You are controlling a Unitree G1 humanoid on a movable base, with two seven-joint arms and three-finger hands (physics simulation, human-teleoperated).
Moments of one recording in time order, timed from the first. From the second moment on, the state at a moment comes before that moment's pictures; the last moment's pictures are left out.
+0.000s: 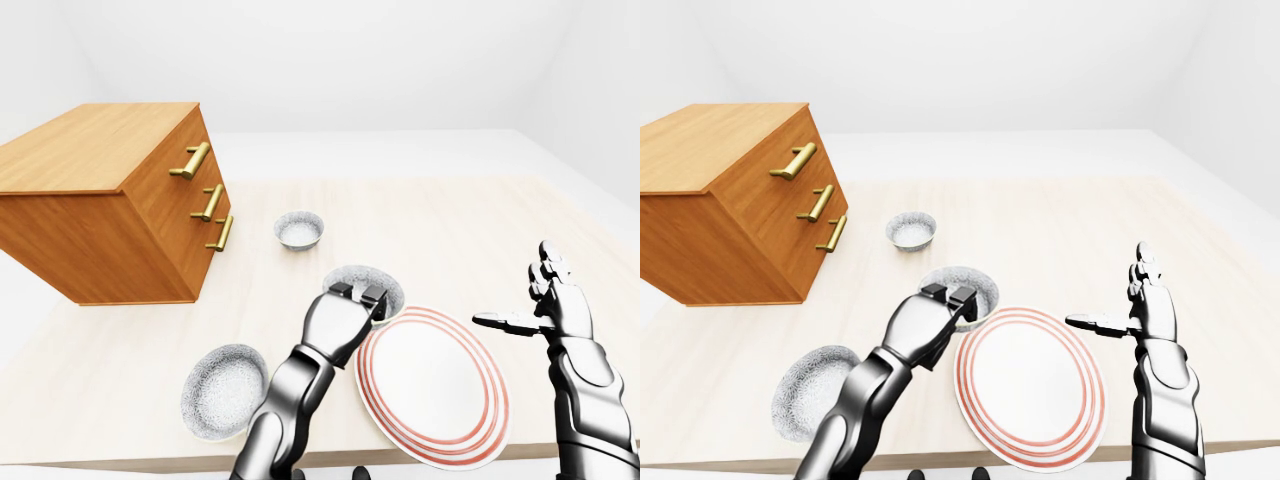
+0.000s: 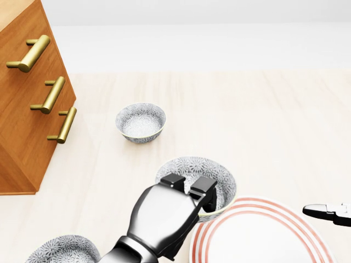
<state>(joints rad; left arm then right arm) 0.00 -0.07 -0.43 -0.24 1.32 -0.08 -0.30 -0.05 -0.32 -0.50 0.08 0.04 0.09 0.18</state>
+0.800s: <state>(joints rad) 0.06 -0.06 -0.54 -0.22 1.34 -0.07 -0.24 -0.05 -0.32 -0.49 0.09 0.03 0.09 0.18</state>
